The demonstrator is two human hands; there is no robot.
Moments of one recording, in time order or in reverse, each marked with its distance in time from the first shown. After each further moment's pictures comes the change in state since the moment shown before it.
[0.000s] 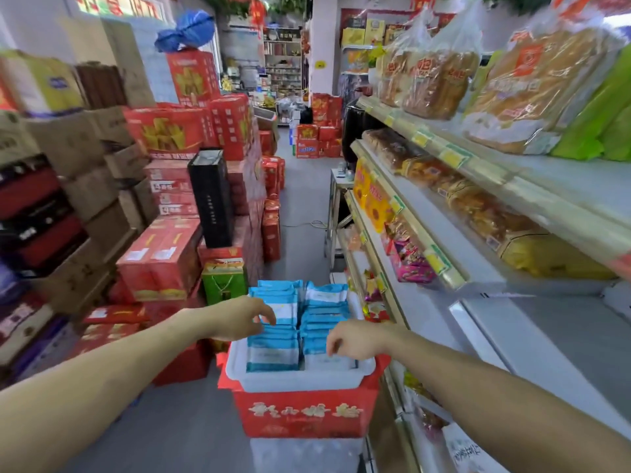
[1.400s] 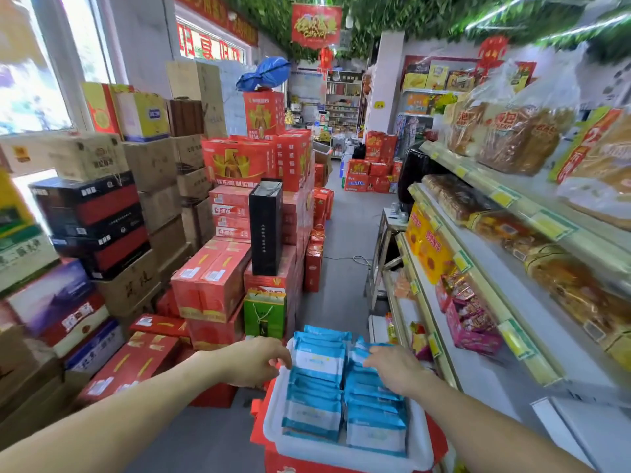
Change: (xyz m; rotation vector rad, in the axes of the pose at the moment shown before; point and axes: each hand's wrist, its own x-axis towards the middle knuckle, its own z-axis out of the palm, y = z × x) left_hand -0.022 -0.062 -0.008 -0.081 0.100 -0.056; right_hand 0.094 0.022 -0.040 -0.522 0.223 0.112
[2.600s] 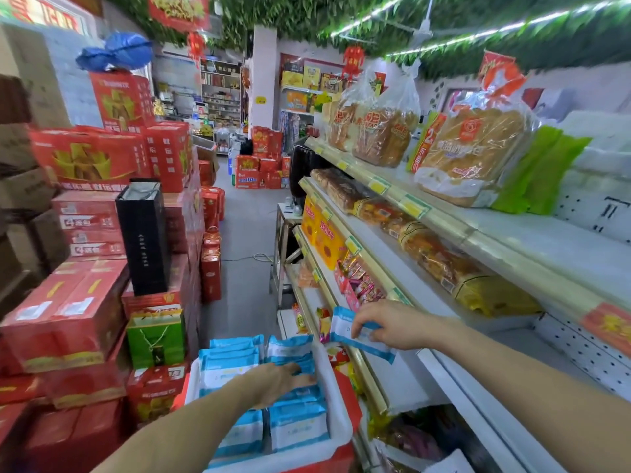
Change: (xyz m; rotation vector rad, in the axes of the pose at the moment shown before) left_hand 0.161 0.099 0.088 0.383 -0.171 0.495; right_hand -0.171 0.078 -0.110 0.390 0.064 0.163
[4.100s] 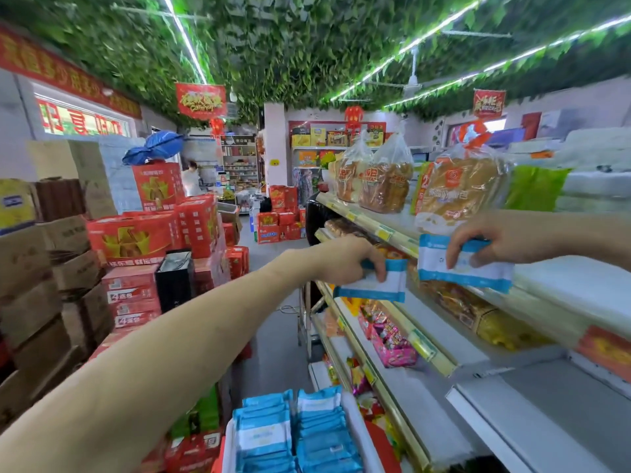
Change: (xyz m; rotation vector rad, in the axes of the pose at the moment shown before) left_hand -0.069 0.084 -0.364 -0.018 0.459 0.088; right_hand -0.145 0.009 -0.227 -0.013 0.257 0.076
